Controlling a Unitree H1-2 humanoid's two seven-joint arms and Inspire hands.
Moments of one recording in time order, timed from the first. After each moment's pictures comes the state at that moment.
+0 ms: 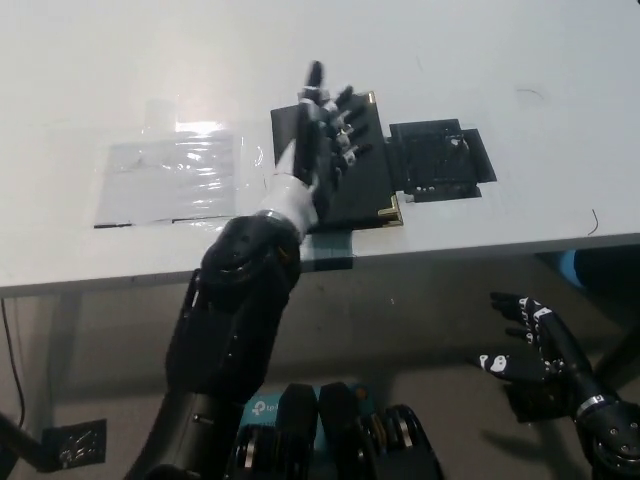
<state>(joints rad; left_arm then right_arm) -0.75 -0.04 -0.13 0.37 -0.29 0.38 0.06 -0.25 -0.19 0.05 0.33 -0.07 0.13 0.10</state>
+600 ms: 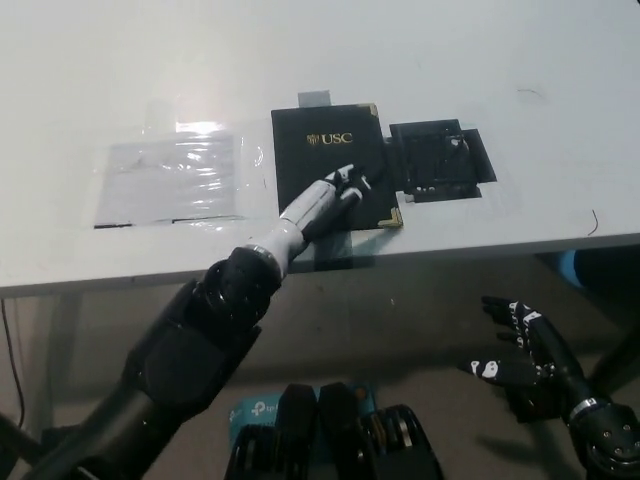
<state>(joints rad) -0.77 0.21 -0.57 0.40 0.05 0.34 0.00 -0.25 -0.19 0.07 0.33 -0.07 0.14 0.11</state>
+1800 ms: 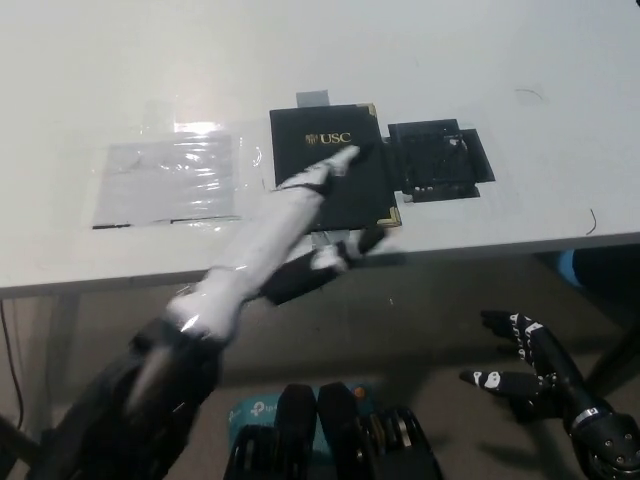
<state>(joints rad) -0.42 0.30 -0.37 -0.49 0.31 0.33 -0.07 -0.23 -0.19 0.07 0.34 -0.07 0.14 0.11</state>
